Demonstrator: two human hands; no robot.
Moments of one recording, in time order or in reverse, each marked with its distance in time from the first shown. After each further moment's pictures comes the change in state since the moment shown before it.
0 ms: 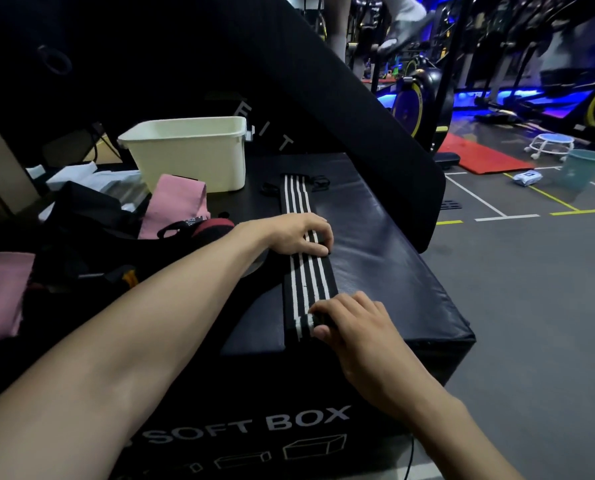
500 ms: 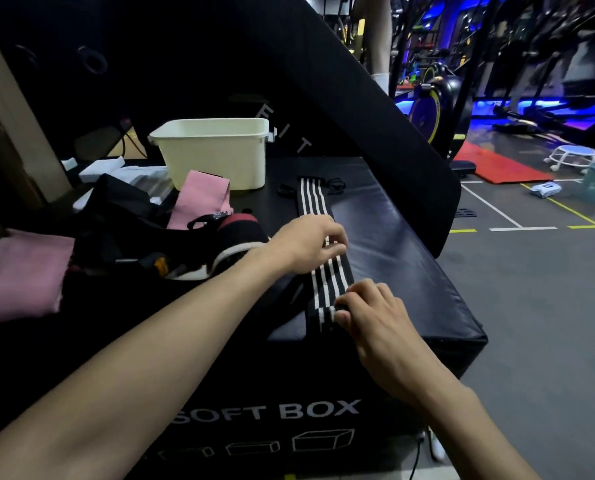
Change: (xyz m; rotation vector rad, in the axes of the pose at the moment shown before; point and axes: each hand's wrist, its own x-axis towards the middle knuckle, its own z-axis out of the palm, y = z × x) left_hand -0.055 0.043 0.022 0.110 0.417 -0.055; right_hand 0.004 0.001 0.000 -0.074 0.012 0.016
